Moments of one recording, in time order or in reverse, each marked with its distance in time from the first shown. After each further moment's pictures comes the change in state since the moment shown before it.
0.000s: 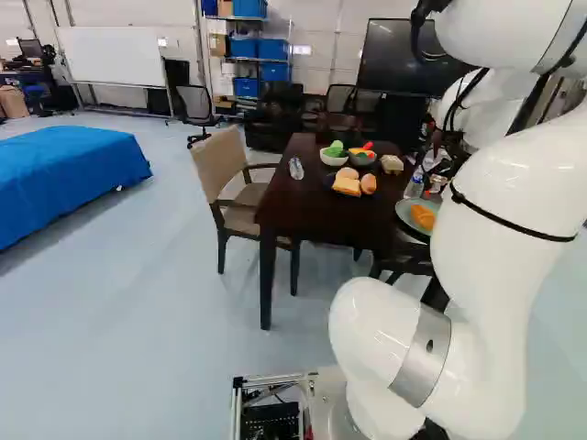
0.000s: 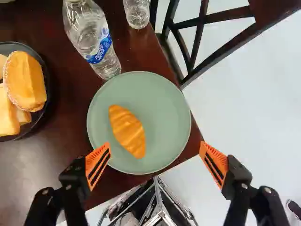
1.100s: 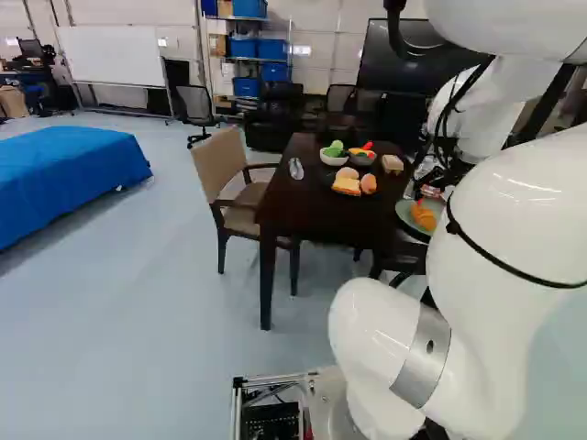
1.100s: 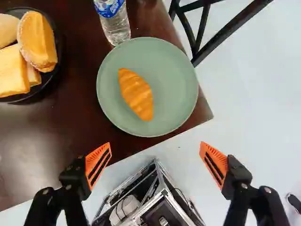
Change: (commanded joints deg) arm 3.1 12.4 12.9 0.0 0.0 0.0
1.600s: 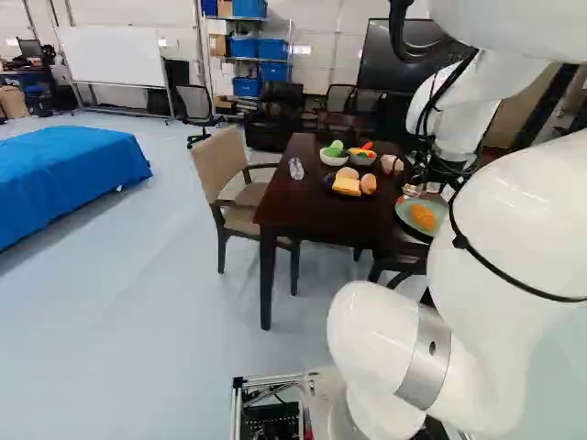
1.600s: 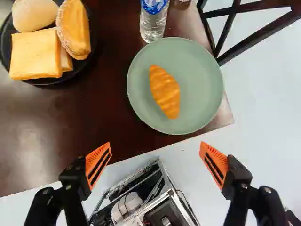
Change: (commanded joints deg) arm 6.4 1.9 1.8 0.0 0.0 0.0
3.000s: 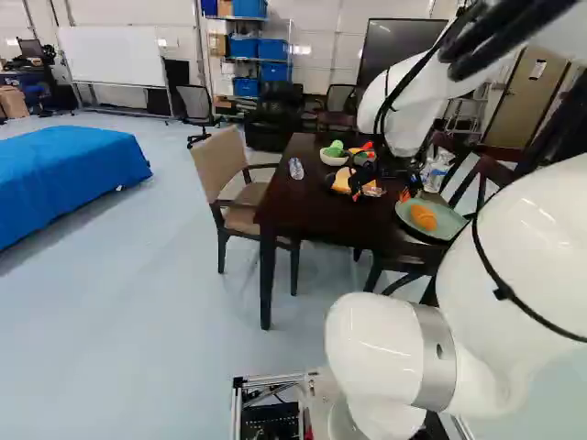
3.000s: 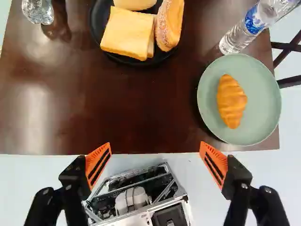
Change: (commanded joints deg) arm 16.9 6.0 5.5 0.0 0.0 0.0
